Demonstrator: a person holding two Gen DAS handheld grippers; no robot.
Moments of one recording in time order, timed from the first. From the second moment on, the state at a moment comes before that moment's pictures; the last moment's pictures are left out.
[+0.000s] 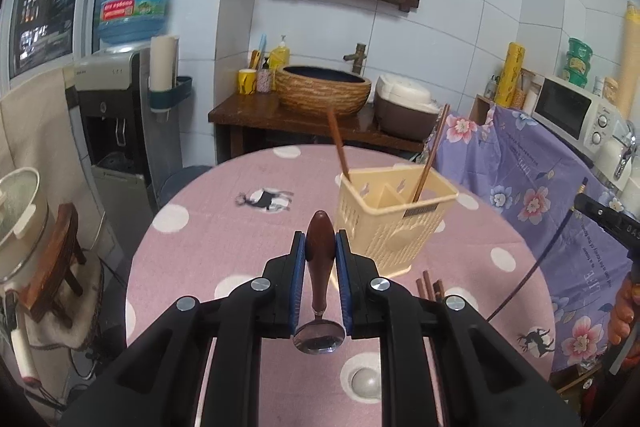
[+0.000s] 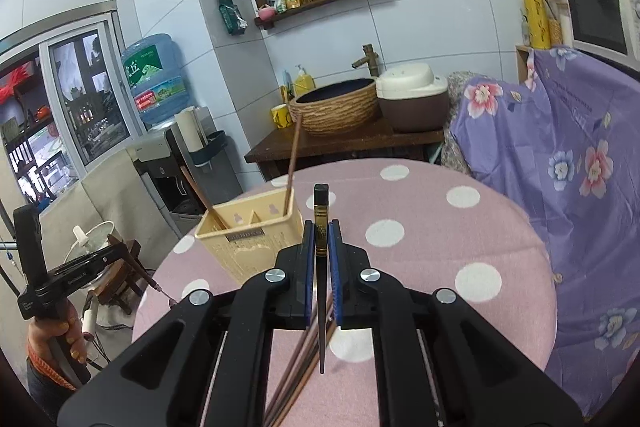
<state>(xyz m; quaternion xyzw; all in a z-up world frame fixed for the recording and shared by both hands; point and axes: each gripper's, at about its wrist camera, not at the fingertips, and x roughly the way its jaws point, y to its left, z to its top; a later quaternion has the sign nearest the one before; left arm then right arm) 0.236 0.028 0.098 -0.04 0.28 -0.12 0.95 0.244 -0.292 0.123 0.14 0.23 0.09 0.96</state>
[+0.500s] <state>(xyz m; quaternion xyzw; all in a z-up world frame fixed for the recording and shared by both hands) 0.299 -0.024 0.214 -0.03 0.20 -0.16 0.97 0.325 -0.254 0.252 0.13 0.14 0.10 0.98</state>
